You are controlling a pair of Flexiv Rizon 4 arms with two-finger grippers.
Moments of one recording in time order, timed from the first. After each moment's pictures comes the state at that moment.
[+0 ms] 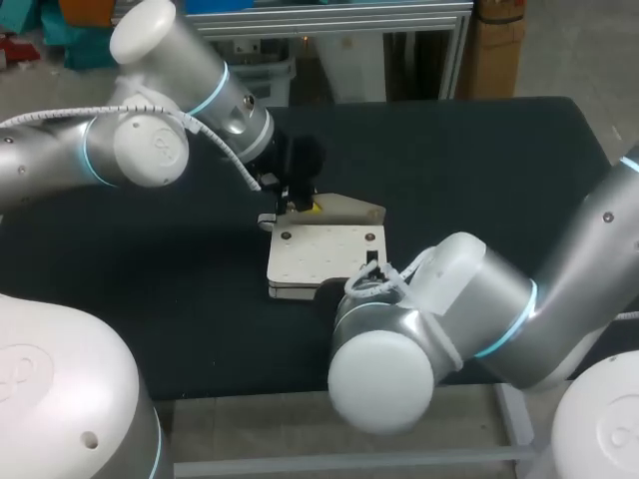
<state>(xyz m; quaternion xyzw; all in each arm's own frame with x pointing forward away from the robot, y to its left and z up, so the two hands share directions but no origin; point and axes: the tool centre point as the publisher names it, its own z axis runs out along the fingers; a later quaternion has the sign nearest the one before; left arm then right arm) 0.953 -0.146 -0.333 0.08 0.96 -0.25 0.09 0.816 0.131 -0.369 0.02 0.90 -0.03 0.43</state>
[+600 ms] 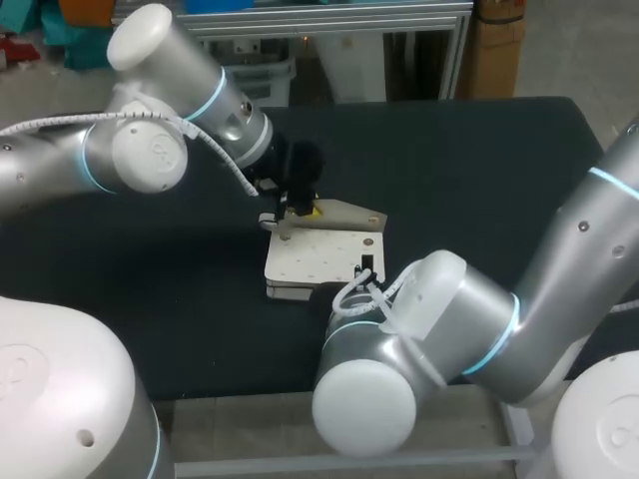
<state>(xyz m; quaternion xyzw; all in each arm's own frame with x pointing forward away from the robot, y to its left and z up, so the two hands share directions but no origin) 0.946 -0.148 -0.336 0.11 0.96 -0.26 0.09 0.818 0.136 -0.368 0.03 0.89 -0.04 0.46</state>
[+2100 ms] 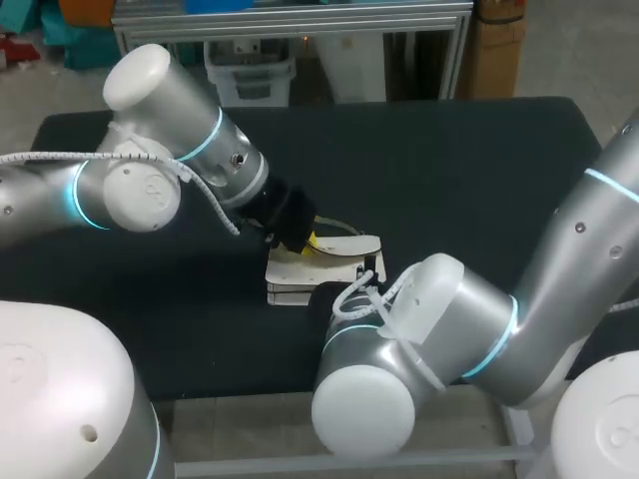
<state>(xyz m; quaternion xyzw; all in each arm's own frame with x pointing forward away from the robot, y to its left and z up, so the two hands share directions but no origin) 0.895 -0.138 -0.373 0.29 0.92 -0.23 0.12 0.819 0.133 -0.368 0.04 0.88 -0.04 0.47</state>
